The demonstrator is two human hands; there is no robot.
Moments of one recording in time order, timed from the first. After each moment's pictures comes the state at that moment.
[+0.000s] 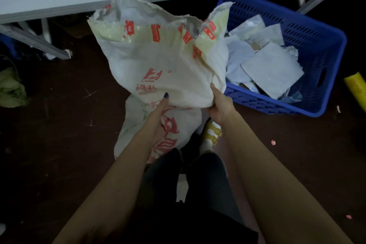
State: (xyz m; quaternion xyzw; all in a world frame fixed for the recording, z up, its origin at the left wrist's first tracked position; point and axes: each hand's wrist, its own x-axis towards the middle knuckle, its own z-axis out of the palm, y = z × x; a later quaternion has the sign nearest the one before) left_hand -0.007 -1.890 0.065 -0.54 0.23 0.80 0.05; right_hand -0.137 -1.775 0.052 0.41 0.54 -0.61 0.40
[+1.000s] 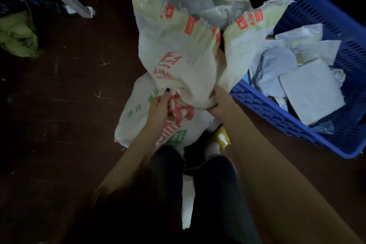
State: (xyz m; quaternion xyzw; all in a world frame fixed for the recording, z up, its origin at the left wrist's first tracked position) left_hand 0.015 -1.944 -0.003 -0.63 0.33 0.70 -0.02; right_hand -0.131 -1.872 -0.032 0.38 0.61 -0.48 0.51
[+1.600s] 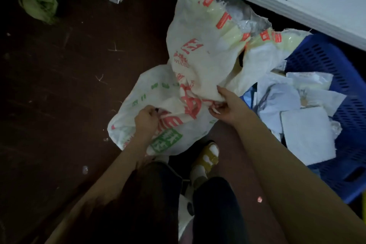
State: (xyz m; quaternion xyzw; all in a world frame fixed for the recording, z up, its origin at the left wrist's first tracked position) left_hand 0.051 -1.933 -0.053 -0.71 0.57 0.41 0.04; right_hand -0.165 -1.884 -0.021 0.27 0.63 -0.41 0.61
